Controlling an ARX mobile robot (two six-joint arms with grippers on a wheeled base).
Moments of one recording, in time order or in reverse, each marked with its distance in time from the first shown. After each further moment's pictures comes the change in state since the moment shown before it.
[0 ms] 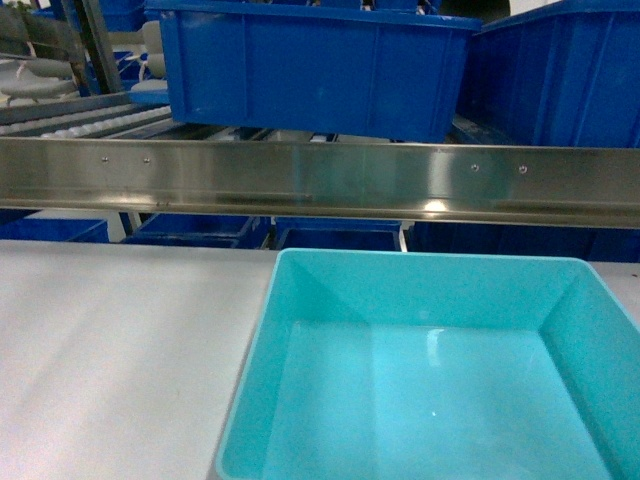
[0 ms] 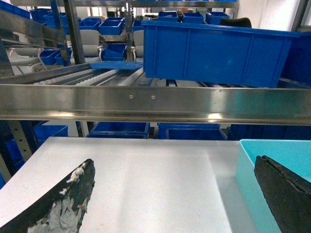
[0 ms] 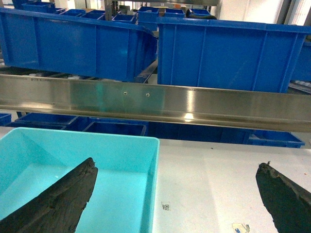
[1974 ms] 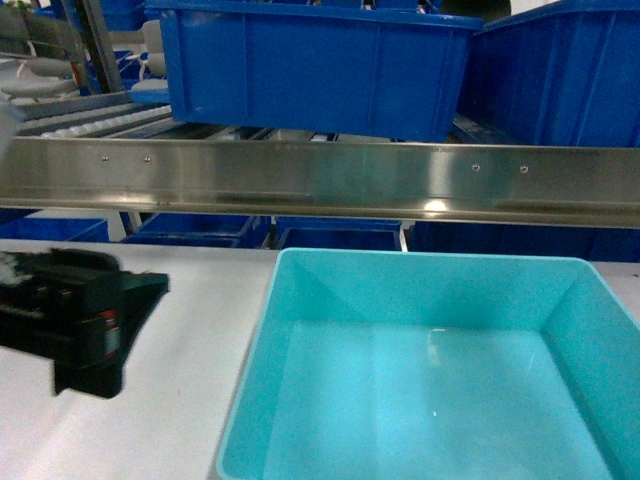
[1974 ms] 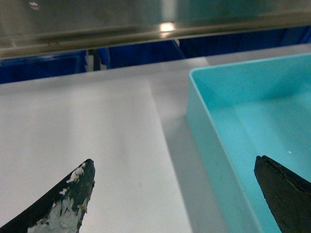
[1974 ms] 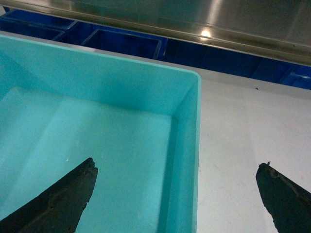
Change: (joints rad) left arm -0.235 1.333 0.391 0.496 0.045 -0.005; right arm 0.214 1.222 0.237 0.567 0.153 -0.014
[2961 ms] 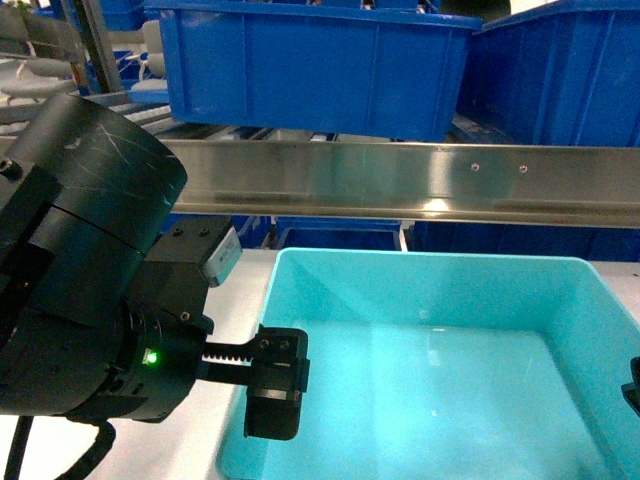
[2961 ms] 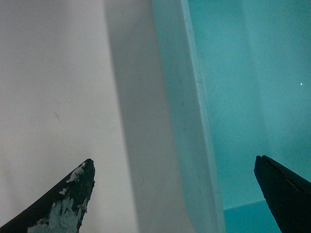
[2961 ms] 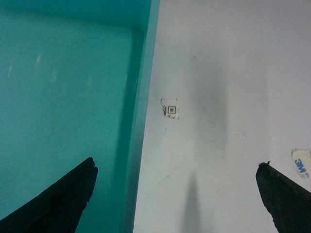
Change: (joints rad) left arm -0.169 0.439 0.373 -0.447 -0.047 -0.236; right arm -0.208 0.489 0.287 -0.193 -0.116 -0.048
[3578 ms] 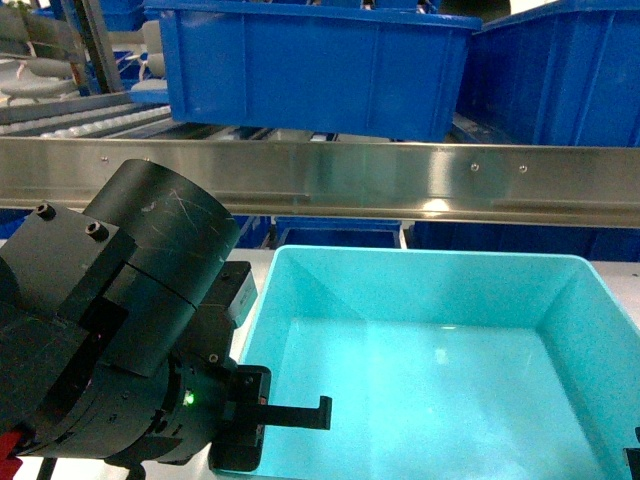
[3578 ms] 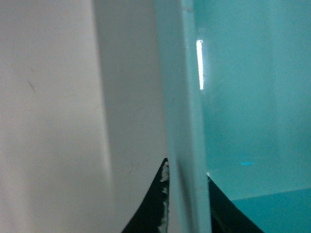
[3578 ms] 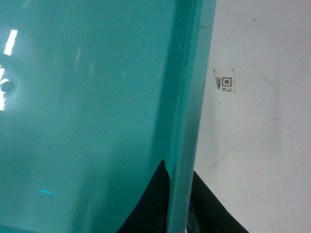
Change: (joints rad) left arm -0.046 0.081 0.018 -0.024 -0.053 -0.077; right arm 0.000 0.068 -0.049 0.055 -0.113 0.064
